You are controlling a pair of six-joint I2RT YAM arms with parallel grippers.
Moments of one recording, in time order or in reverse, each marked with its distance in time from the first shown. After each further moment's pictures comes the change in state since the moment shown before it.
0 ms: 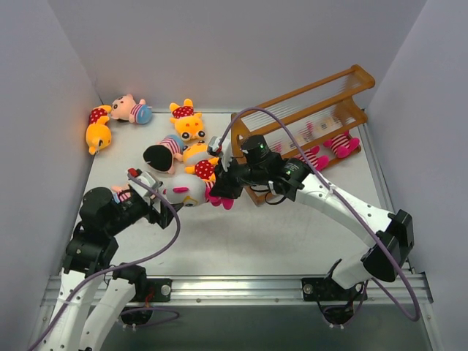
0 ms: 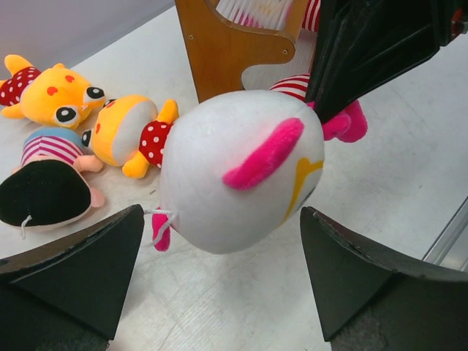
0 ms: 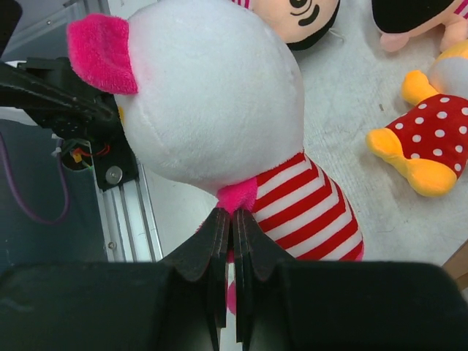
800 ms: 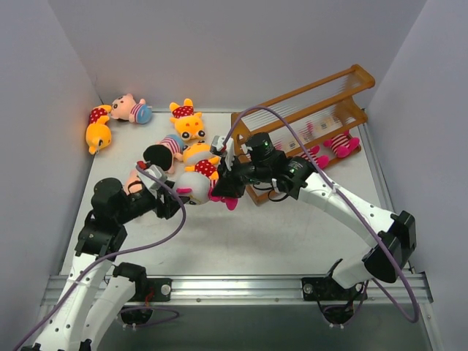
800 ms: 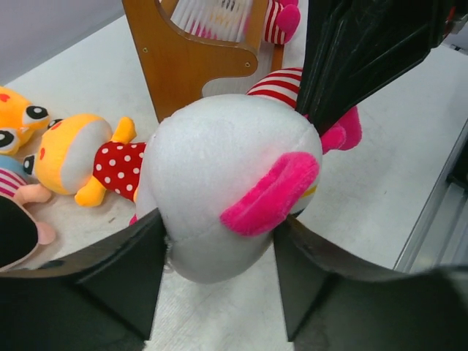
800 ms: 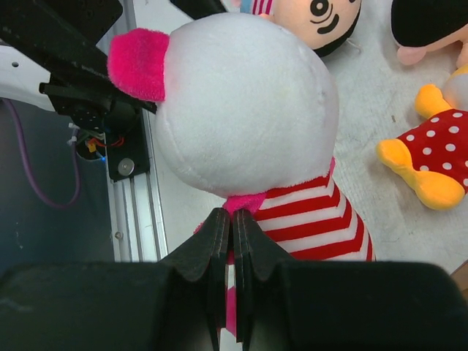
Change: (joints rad) left arm 0.000 0.111 -0.079 0.195 0.141 -0.057; right arm -0.021 -0.018 -0.005 -0.006 -0.101 -0.042
